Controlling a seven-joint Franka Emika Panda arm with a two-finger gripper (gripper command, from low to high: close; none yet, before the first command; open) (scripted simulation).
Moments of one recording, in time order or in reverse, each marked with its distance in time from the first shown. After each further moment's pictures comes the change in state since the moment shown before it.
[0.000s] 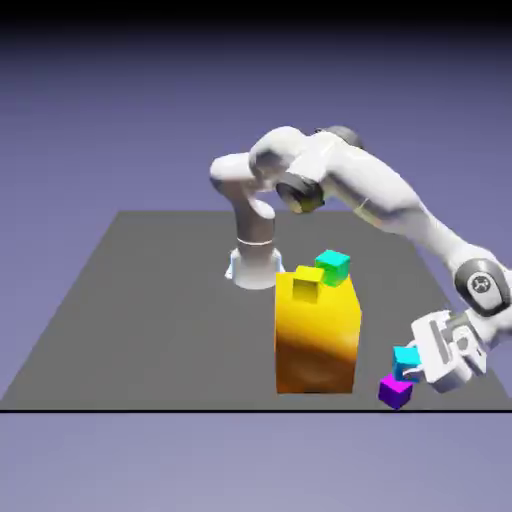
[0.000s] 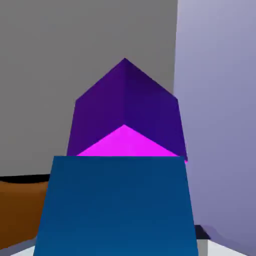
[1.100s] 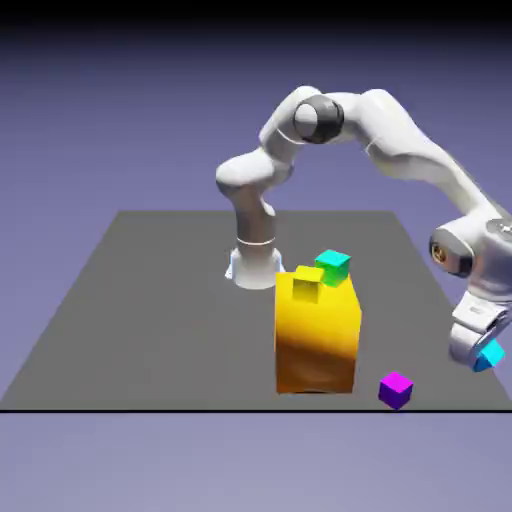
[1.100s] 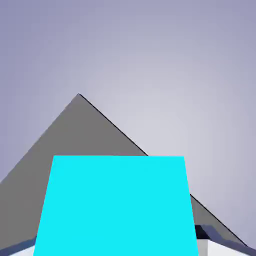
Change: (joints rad) arm 0.523 -0.306 -0.698 -0.134 1.140 0.869 0.115
